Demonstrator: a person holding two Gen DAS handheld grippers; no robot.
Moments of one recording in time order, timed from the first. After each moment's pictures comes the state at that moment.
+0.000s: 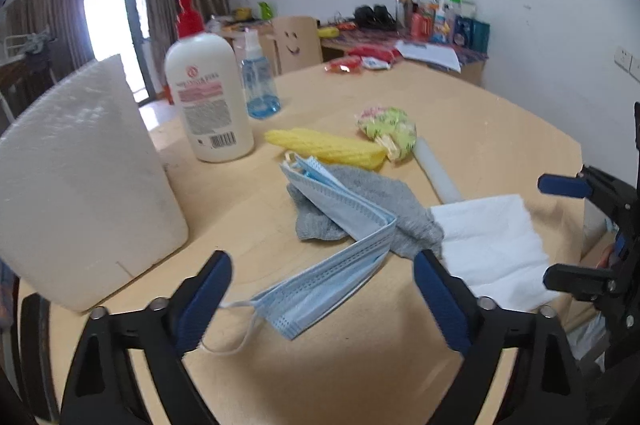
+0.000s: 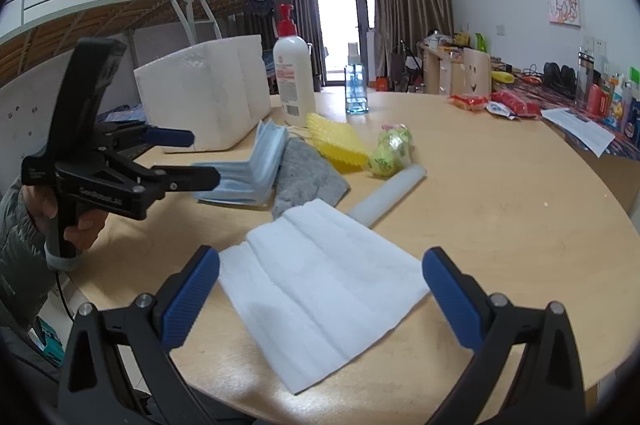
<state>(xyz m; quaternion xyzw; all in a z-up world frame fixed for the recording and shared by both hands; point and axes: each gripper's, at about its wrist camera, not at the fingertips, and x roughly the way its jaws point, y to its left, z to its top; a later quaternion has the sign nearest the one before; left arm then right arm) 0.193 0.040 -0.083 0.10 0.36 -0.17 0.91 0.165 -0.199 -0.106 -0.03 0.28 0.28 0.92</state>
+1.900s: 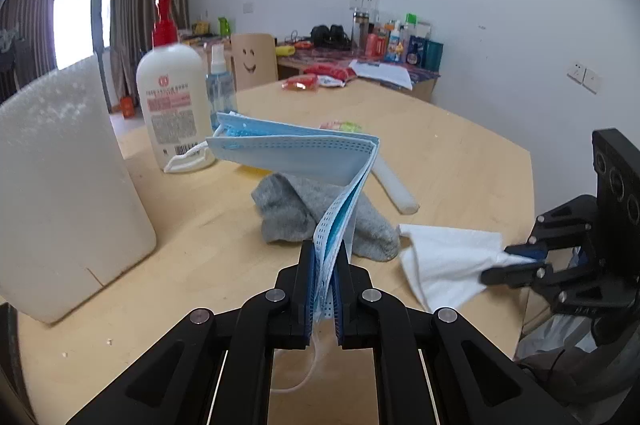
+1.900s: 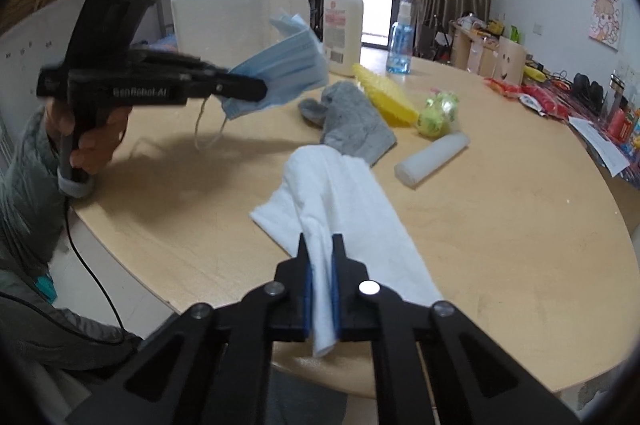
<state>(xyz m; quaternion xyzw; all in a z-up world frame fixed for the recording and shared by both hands) 0.177 0.058 -0.075 0.06 0.31 -0.27 0.91 0.142 -0.170 -0.115 -0.12 0.33 0.30 0.89</state>
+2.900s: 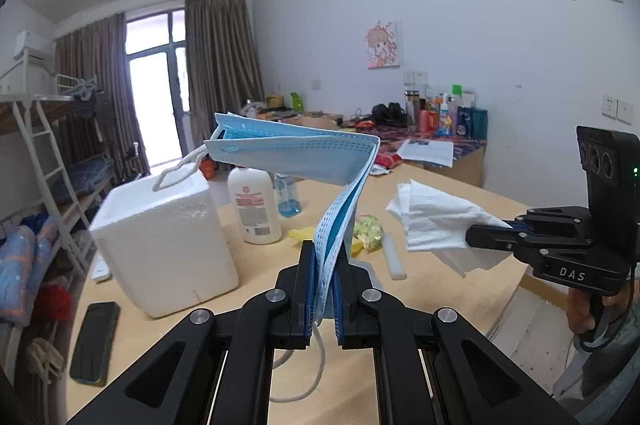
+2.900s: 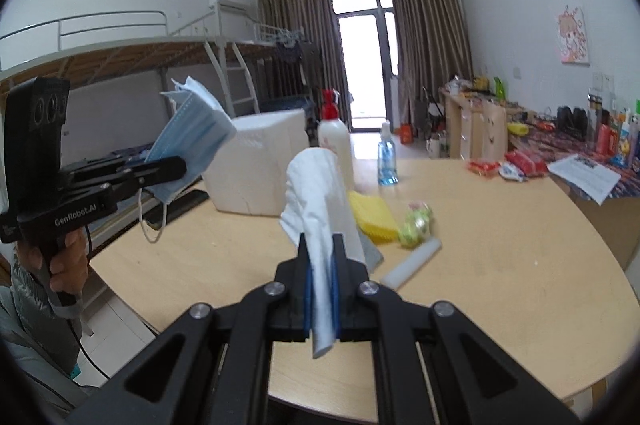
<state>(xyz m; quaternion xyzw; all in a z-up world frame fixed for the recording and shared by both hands) 0.060 0.036 0.010 0.07 0.18 -0.12 0.97 0.124 -0.205 -0.035 -0.01 0.19 0.33 0.92</state>
